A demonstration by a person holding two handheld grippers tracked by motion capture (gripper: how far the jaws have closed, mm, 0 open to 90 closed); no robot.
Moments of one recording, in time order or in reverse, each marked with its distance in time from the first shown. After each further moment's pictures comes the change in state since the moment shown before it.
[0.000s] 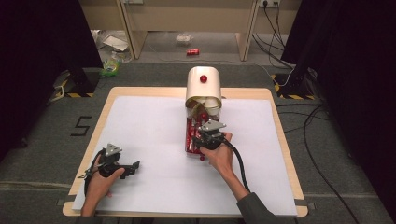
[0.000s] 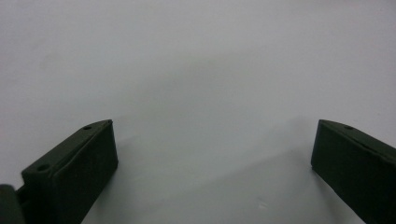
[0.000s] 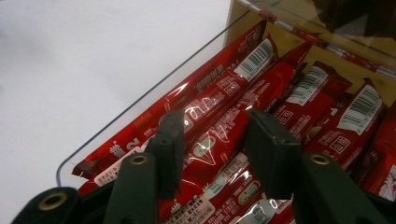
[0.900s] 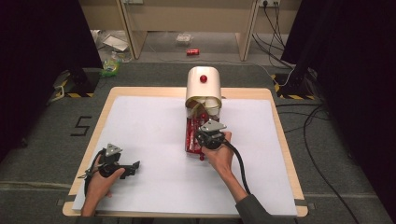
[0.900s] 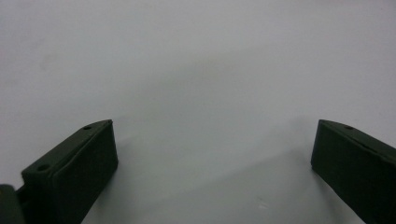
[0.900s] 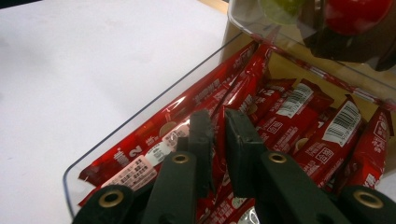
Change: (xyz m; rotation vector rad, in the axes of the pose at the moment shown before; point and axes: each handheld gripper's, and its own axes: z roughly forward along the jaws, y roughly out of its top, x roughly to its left) left arm -0.001 0.000 0.000 0.002 0.003 0.004; right arm 0.002 0.003 -0.006 -0.043 -0.024 -0.029
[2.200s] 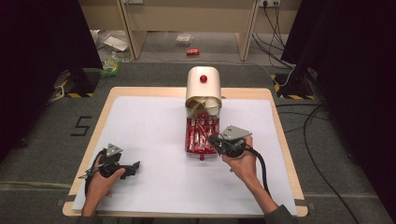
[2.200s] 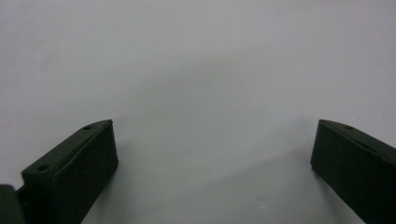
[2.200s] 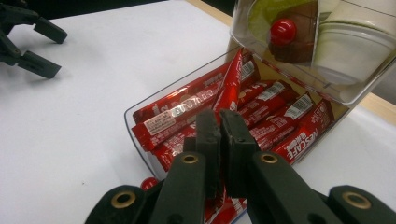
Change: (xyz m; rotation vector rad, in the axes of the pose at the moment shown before) left arm -0.001 0.000 0.001 0.004 0.011 0.010; right arm -0.018 -0.014 -0.073 -0.069 0.099 -0.086
